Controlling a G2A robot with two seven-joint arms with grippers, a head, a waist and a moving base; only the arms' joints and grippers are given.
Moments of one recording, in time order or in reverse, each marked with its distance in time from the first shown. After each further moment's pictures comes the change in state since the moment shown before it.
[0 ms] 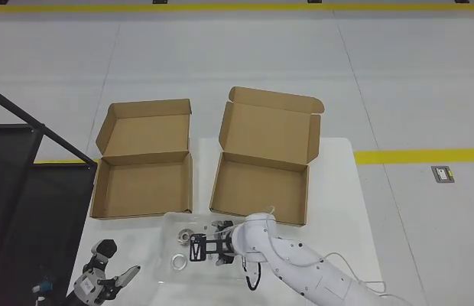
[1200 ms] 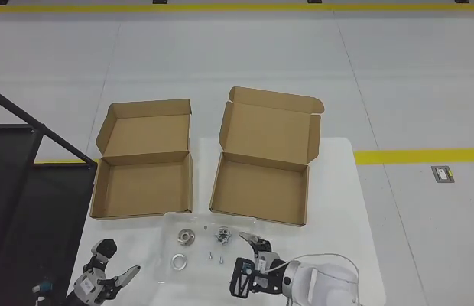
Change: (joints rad) left arm 0.000 0.000 0.000 0.000 0.000 0.000 0.000; right arm -0.617 0.267 0.475 -0.729 -0.249 -0.015 -0.304
